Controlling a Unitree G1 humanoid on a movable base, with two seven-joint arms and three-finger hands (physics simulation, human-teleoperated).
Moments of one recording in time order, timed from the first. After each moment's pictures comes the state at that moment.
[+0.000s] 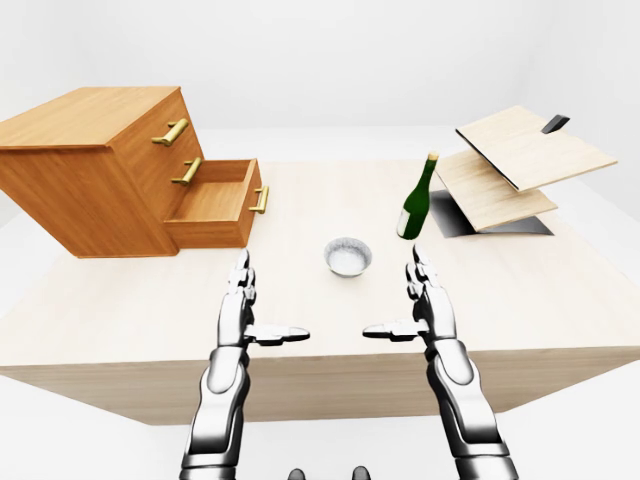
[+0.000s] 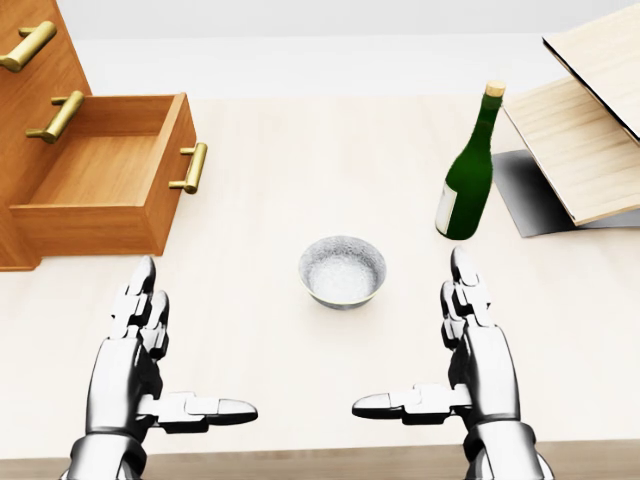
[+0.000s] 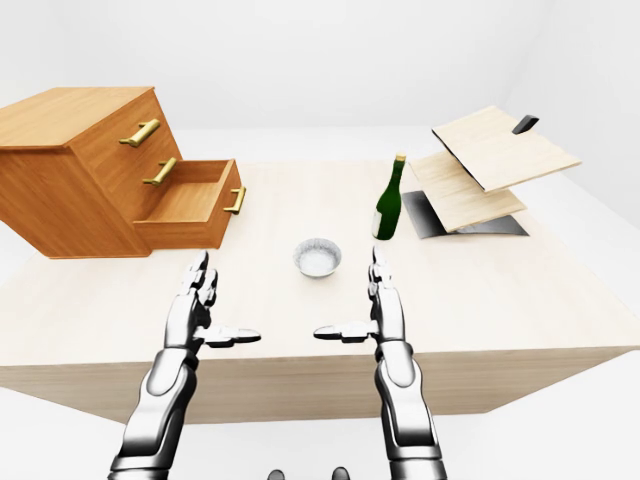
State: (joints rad) left arm 0.00 0.01 0.01 -0.01 -0.01 0.00 -0.02; right arm 0.01 -0.01 -0.01 -0.02 0.00 0.01 0.01
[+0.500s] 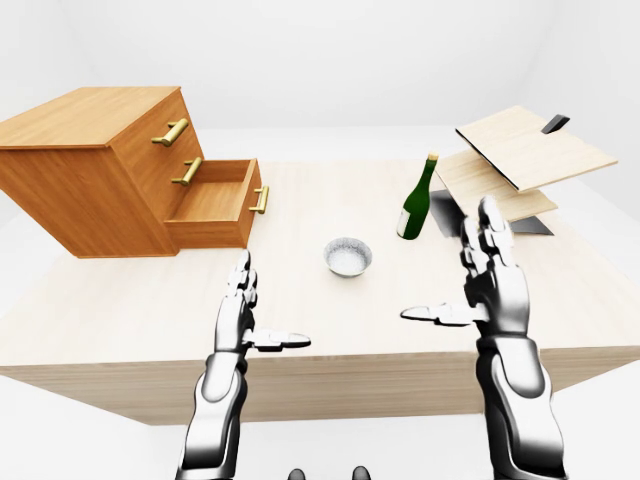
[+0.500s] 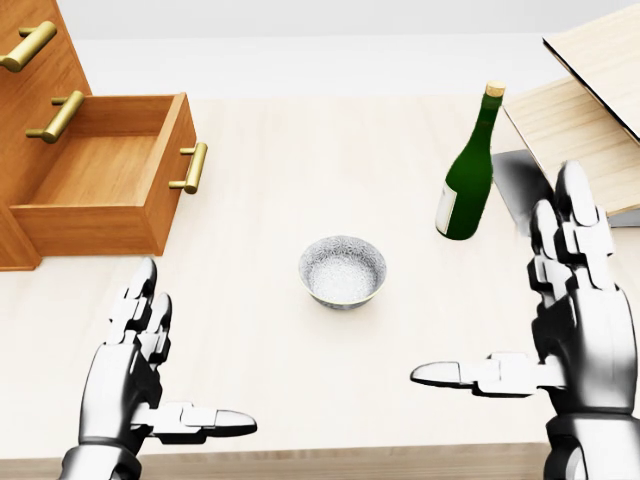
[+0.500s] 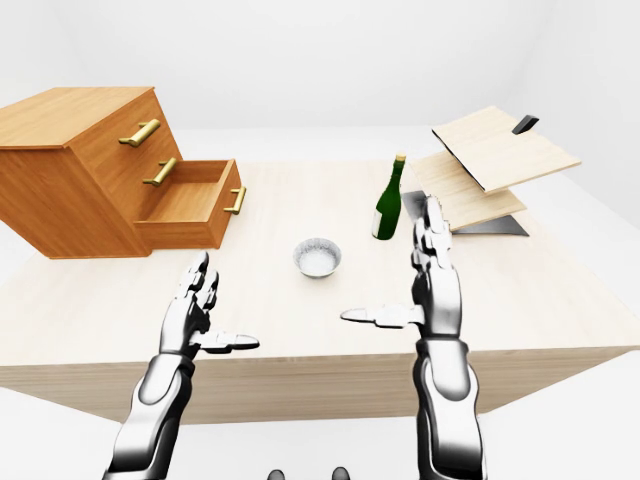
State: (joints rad) left arm 0.06 0.01 0.01 -0.12 -0.03 0.06 -0.06; right arm 0.05 -0.04 -0.12 -0.43 0.00 0.09 0.05
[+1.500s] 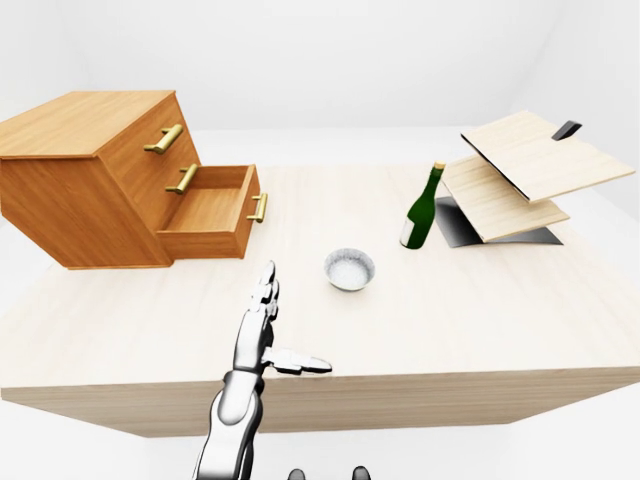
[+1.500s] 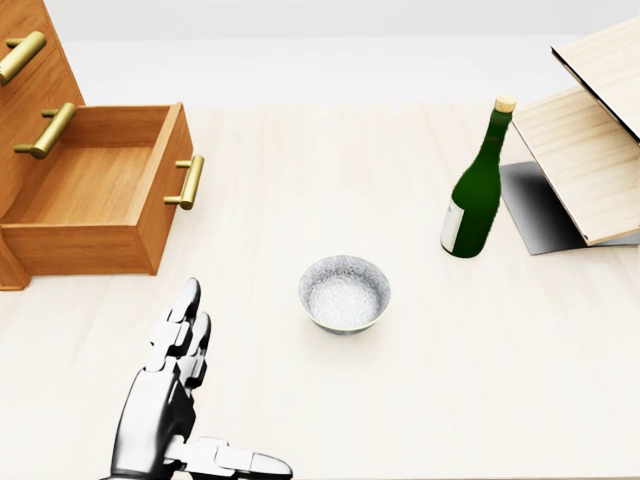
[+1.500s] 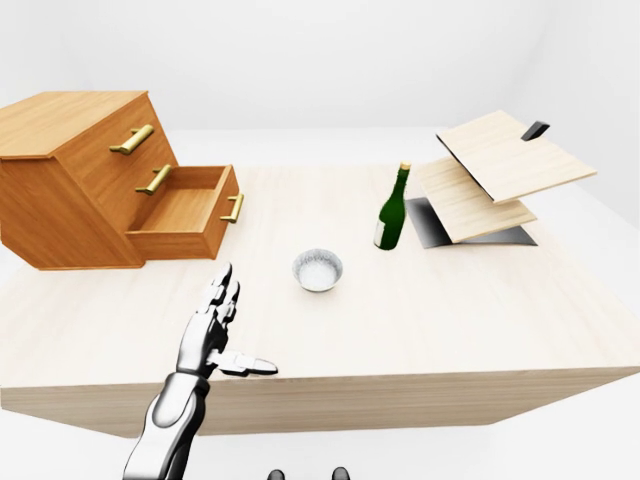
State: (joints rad) left arm 0.17 0.00 -0.13 -0.18 0.02 0.02 -0.07; right arm 0.31 -0.33 -1.25 -1.04 0.96 0.09 -0.11
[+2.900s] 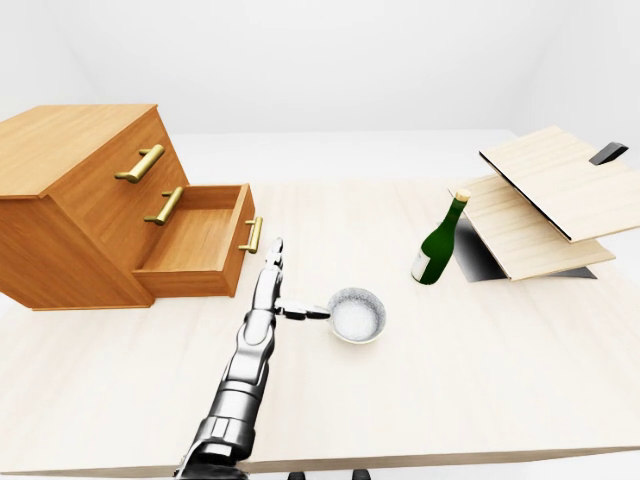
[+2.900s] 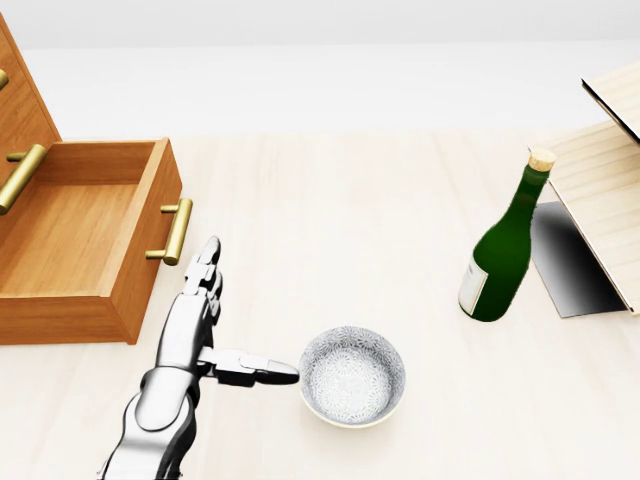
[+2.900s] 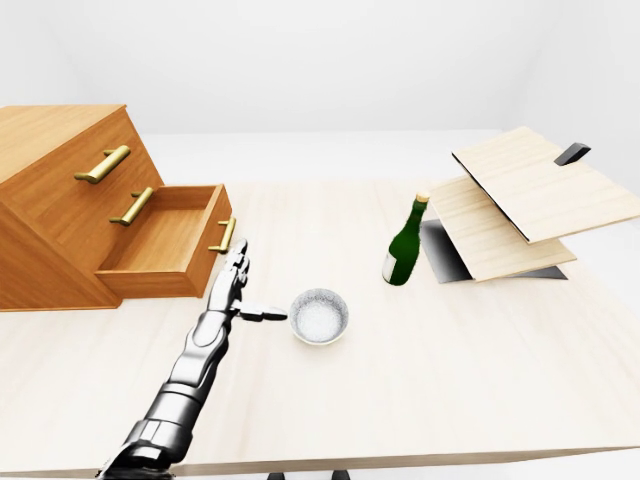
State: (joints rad) left arm -0.32 0.00 -0.02 0.48 0.06 -0.09 0.00; right arm 0.31 -0.32 -1.26 -1.05 0.96 0.09 -0.10
